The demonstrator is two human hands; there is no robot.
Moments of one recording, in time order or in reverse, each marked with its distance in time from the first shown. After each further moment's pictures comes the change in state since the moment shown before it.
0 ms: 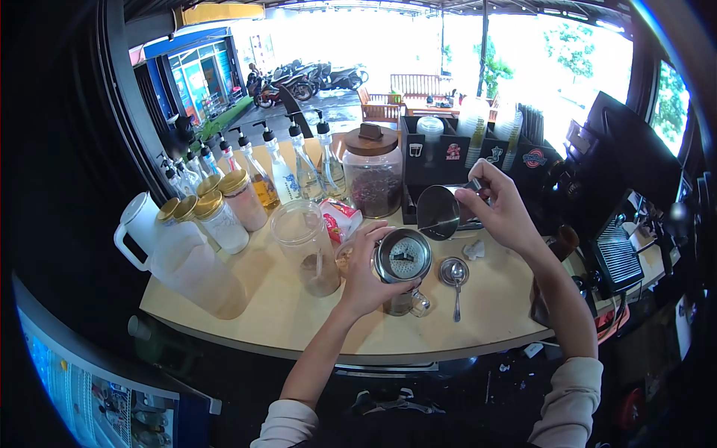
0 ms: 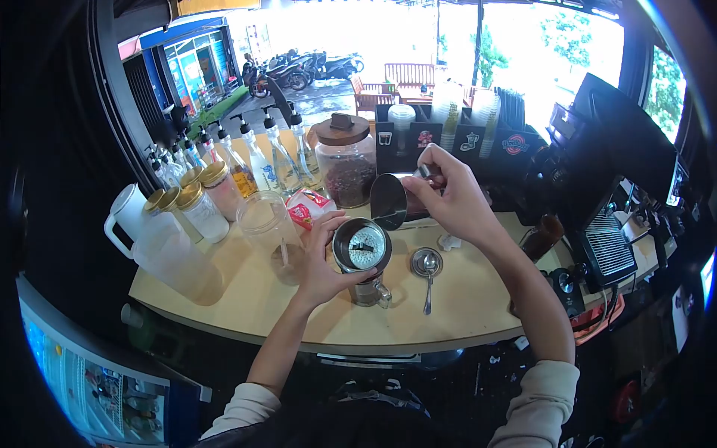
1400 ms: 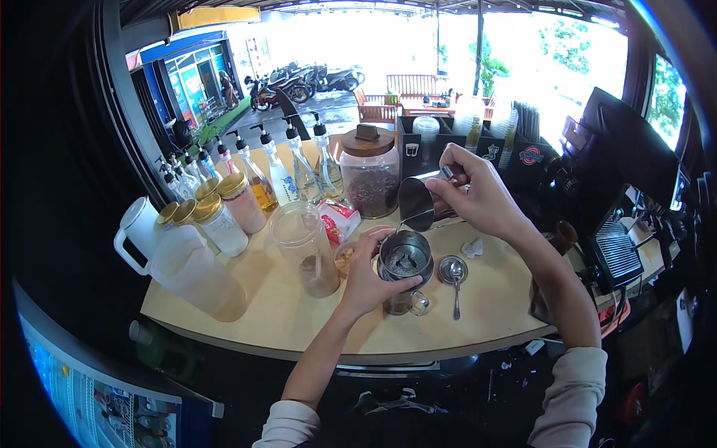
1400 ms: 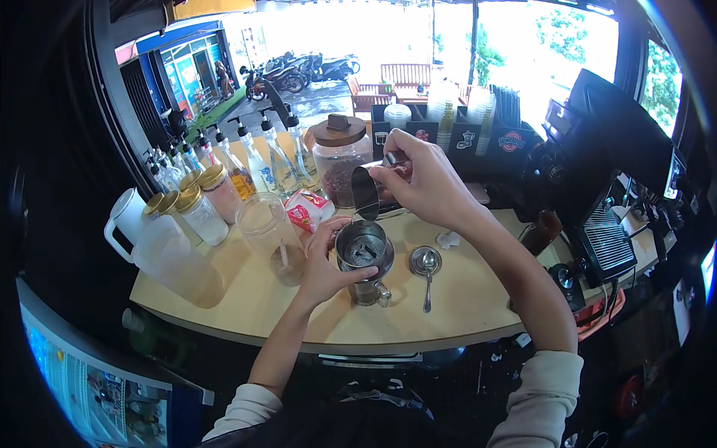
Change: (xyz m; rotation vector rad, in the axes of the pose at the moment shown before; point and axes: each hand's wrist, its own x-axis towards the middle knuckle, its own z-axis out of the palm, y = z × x) left_hand 0.000 0.002 0.002 -0.034 -0.055 -0.116; right_hand 0.019 -0.029 0.017 -0.134 -0.108 -0.002
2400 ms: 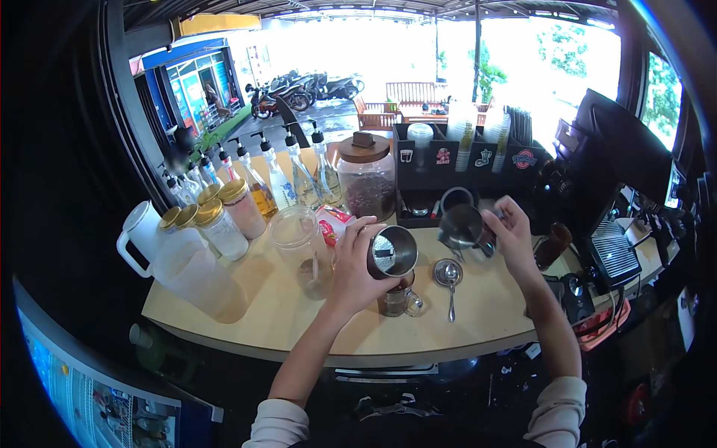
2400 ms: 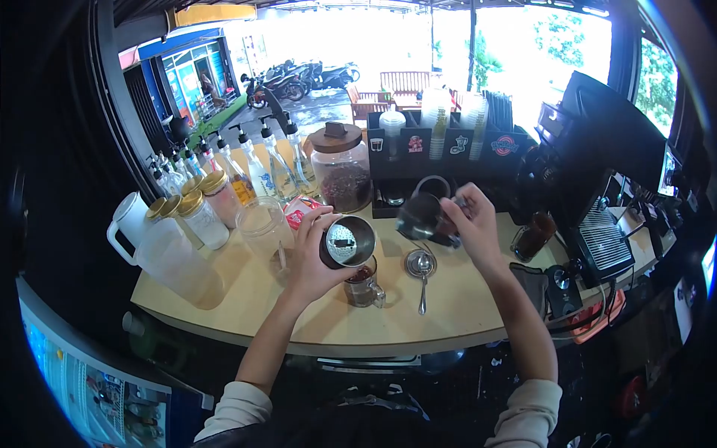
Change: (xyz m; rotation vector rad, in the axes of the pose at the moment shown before) left_hand 0.005 0.020 -0.015 0.396 0.034 0.188; right_hand -0.077 0.088 -0.016 0.395 0.357 0.086
